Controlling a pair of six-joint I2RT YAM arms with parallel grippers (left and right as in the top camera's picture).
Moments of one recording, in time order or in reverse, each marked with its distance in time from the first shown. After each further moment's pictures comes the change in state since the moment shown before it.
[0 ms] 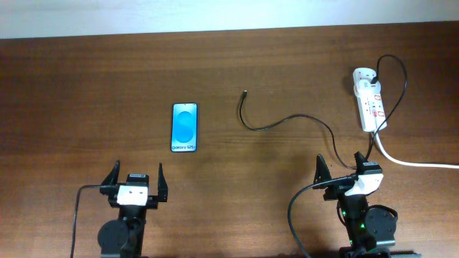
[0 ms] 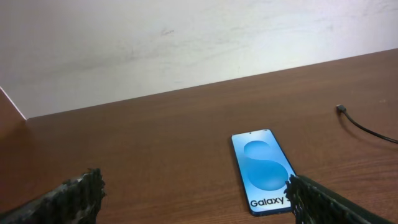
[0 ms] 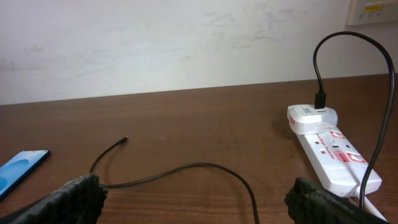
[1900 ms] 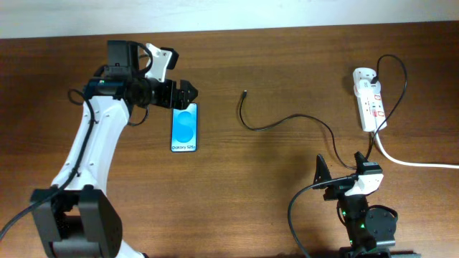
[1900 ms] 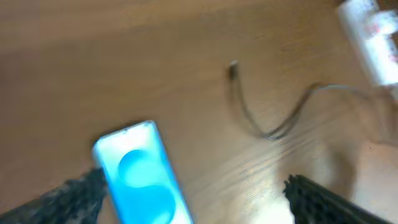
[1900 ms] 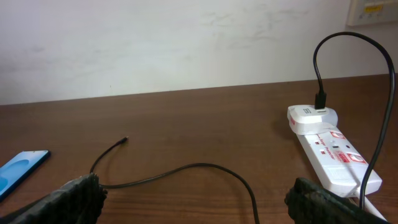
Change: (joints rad) left arm -0.024 1.745 1.484 -0.667 0.481 -0.061; right arm 0.000 -0.002 0.000 0.000 0.000 0.000
